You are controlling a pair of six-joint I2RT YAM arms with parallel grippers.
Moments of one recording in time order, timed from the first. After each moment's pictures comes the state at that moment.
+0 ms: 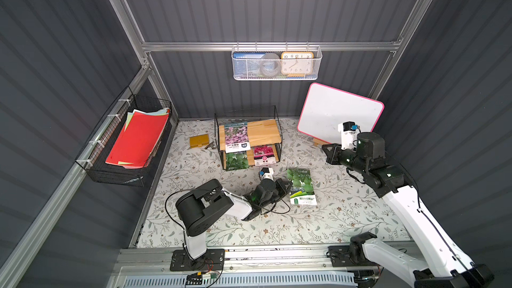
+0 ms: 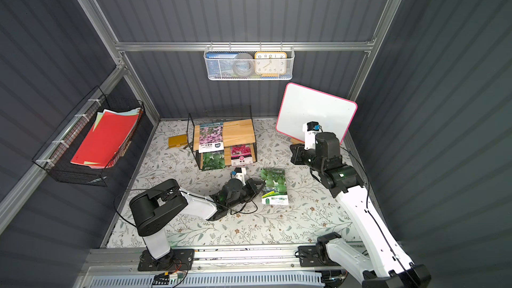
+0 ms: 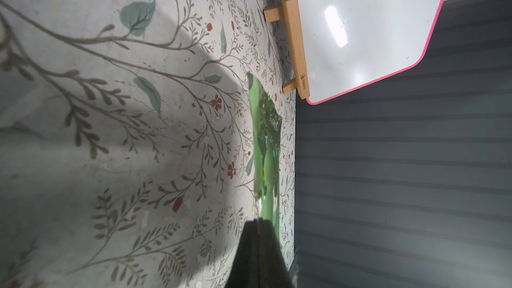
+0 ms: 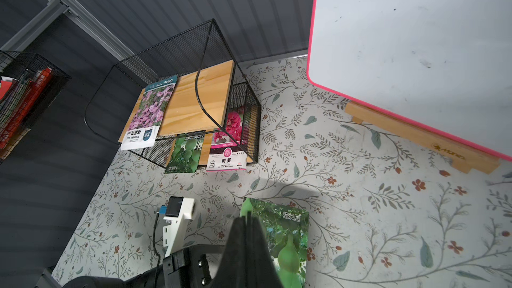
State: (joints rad) left arm -0.93 1.84 0.66 0.87 0.01 -1.38; right arm 0.25 1.00 1.07 -0.55 -0.21 0.37
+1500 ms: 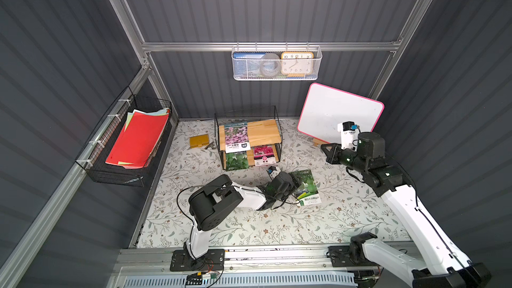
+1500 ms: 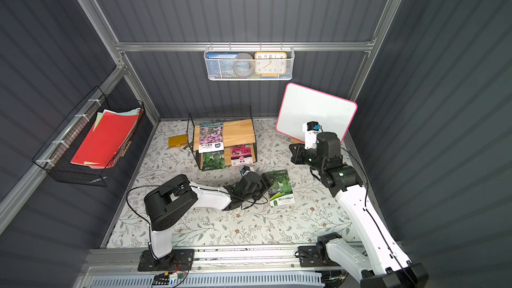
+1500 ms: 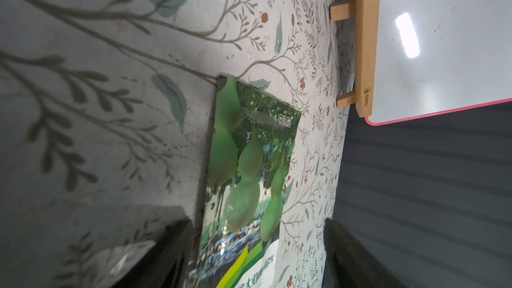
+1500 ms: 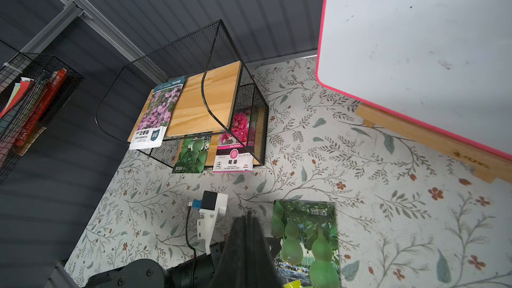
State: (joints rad) left arm -0.95 1.94 0.94 0.41 -0.07 -1.44; right arm 0.22 1.01 1.04 -0.50 -0.28 0.36
